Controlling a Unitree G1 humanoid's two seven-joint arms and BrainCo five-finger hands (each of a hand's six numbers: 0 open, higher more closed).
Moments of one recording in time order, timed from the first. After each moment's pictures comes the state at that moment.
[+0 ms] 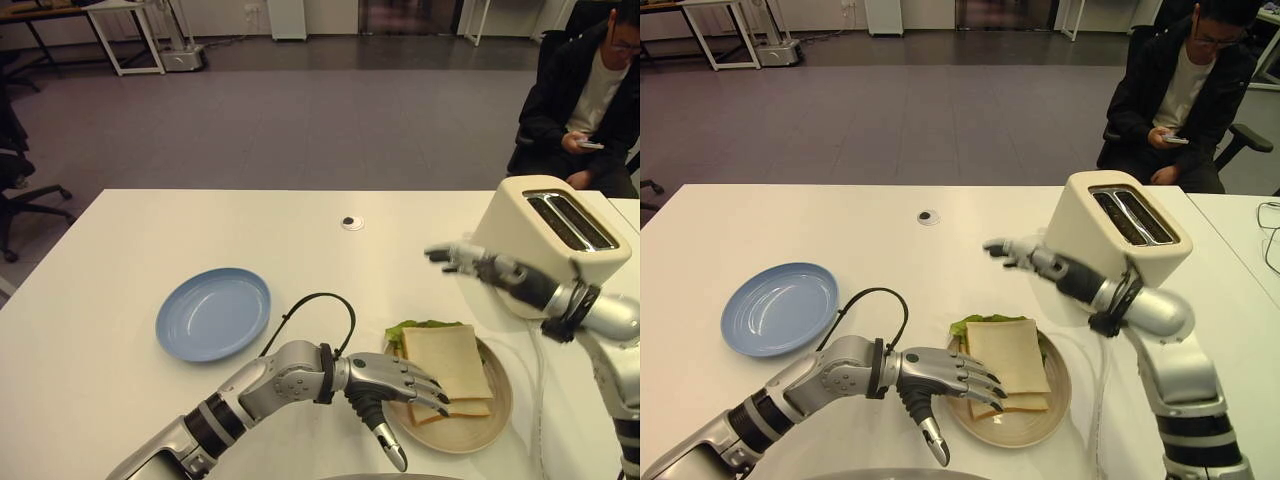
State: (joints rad) left arm -0.28 0.49 -0.74 -0.09 0.44 -0.57 -0.64; right arm -0.15 -0.67 -0.15 -0.35 0.39 0.24 0.75
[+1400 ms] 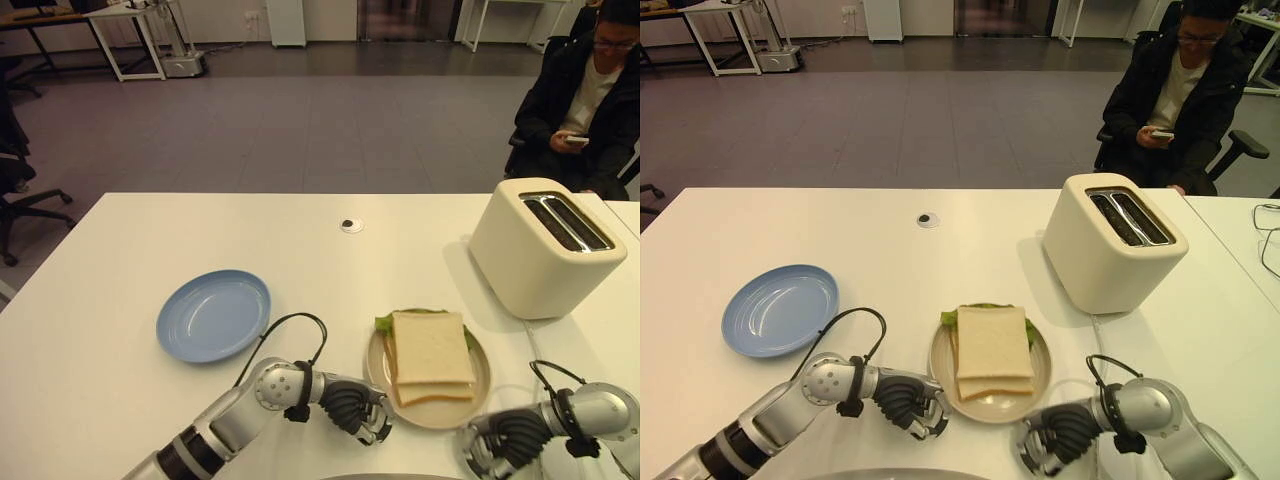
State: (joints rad) left arm -0.13 0.51 -0.67 -0.19 0.19 -0.09 -0.84; right arm 0.25 -0.87 0.17 -0.27 -0.11 -0.17 1.08
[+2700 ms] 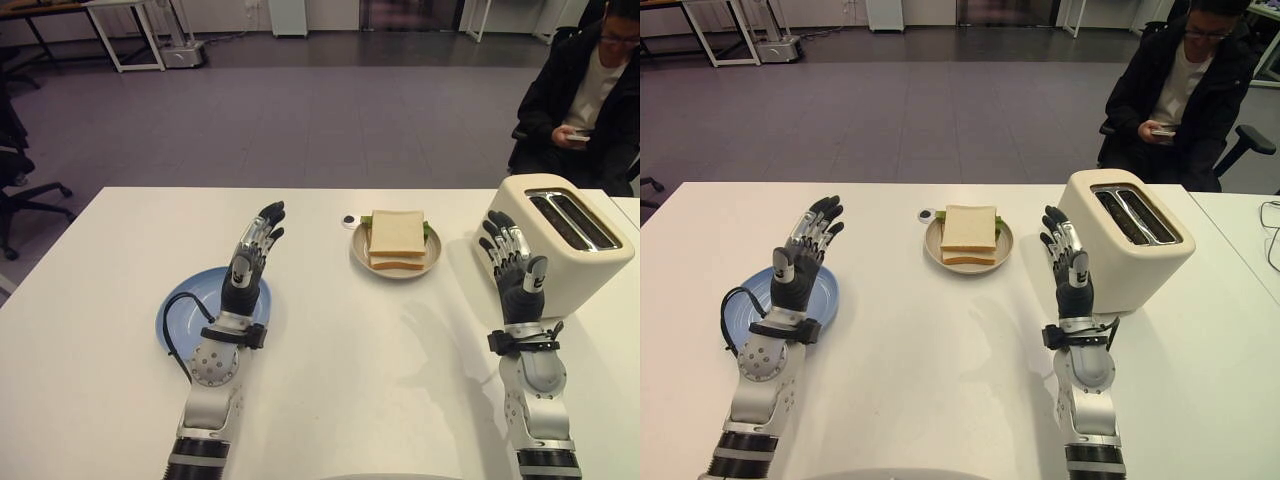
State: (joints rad) left arm 0.02 0.22 -0.03 -0.13 -0.19 -0.37 -0.12; right arm 0.06 -0.16 -0.07 -0.11 0.17 -0.35 0.12
